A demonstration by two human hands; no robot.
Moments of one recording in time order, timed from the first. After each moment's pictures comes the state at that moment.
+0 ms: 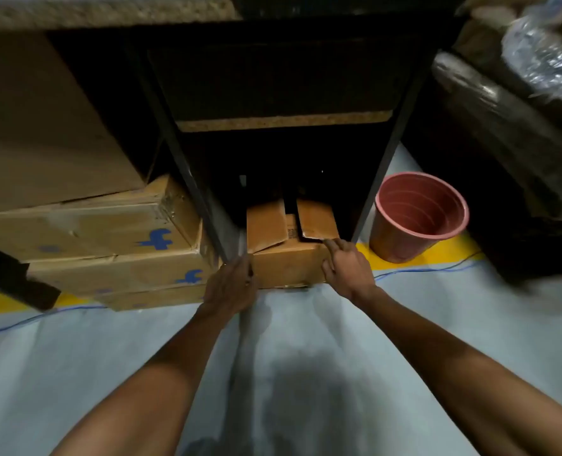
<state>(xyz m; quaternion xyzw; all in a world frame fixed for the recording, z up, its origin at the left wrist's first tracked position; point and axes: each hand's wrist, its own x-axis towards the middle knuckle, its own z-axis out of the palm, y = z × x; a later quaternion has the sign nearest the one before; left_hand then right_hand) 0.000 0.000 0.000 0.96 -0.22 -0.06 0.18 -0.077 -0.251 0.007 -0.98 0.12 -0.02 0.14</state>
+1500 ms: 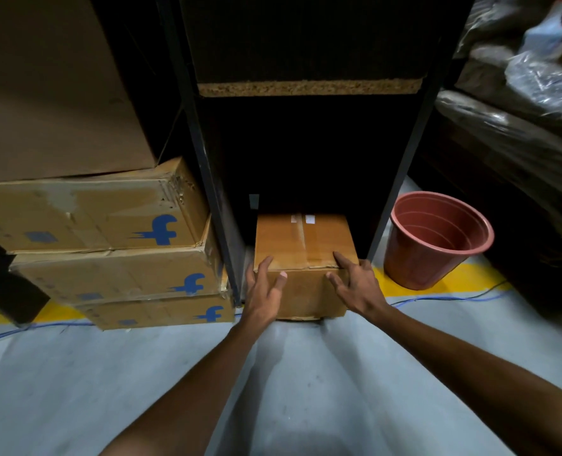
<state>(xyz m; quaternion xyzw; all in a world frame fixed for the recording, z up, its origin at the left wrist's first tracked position) -0.017 -0.040 -0.067 0.86 -0.09 -0.11 0.49 -0.073 -0.250 -0.070 -0.93 0.20 -0.03 0.31</state>
